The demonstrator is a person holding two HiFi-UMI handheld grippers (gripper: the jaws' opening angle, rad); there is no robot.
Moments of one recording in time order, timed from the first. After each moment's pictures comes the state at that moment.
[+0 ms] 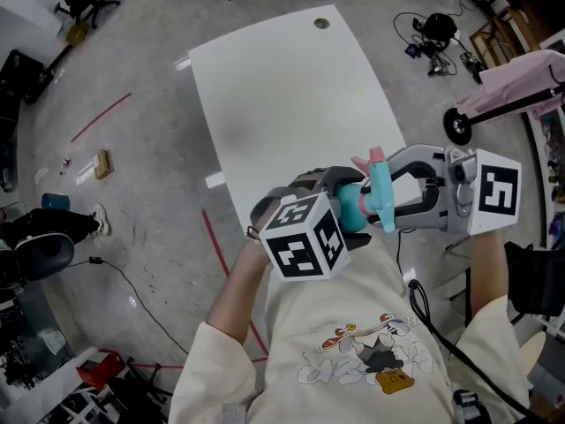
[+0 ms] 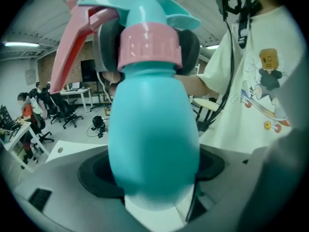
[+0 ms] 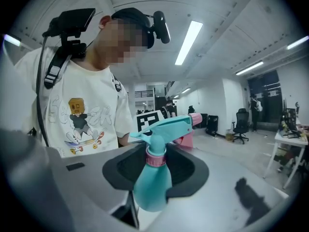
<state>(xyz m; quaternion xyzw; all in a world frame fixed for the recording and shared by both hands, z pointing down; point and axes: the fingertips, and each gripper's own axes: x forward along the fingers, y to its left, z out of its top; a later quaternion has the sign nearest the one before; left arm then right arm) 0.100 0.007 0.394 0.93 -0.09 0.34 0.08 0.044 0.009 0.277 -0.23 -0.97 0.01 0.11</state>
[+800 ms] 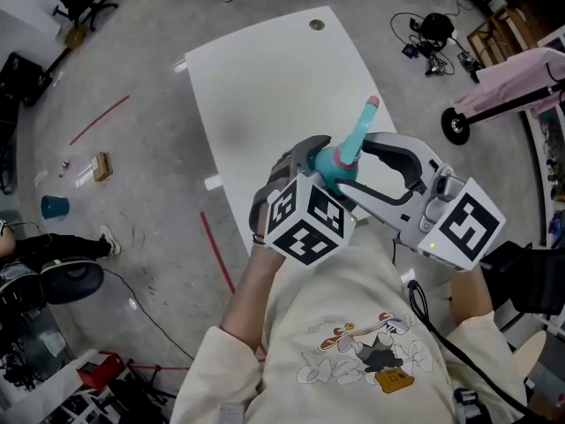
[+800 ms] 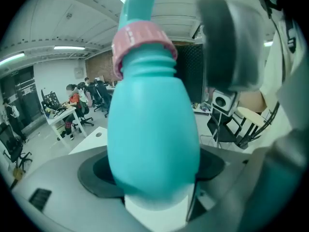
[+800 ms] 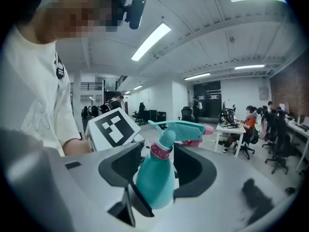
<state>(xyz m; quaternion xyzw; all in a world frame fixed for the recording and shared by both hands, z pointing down) 0.065 -0.067 0.398 0.87 -0.33 0.33 0.13 0.024 -0.047 0.288 0.10 -0.98 0.04 0.15</state>
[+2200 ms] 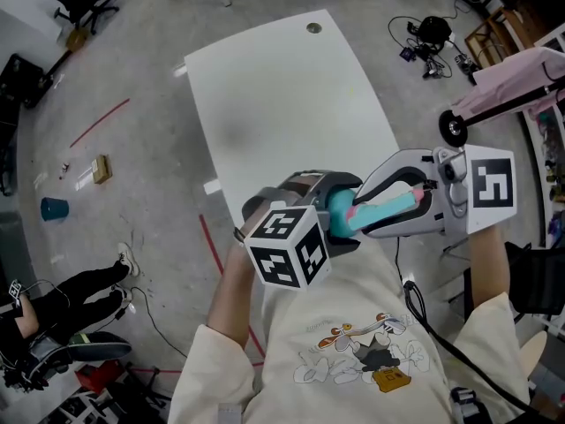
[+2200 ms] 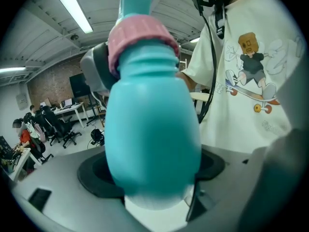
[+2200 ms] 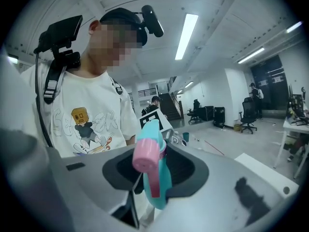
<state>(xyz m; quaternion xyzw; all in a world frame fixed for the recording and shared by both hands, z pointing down) 0.110 0.019 0.383 0.94 -0.06 0.34 -0.01 0.058 0.025 0.272 -0.27 -0.95 0.05 0.13</state>
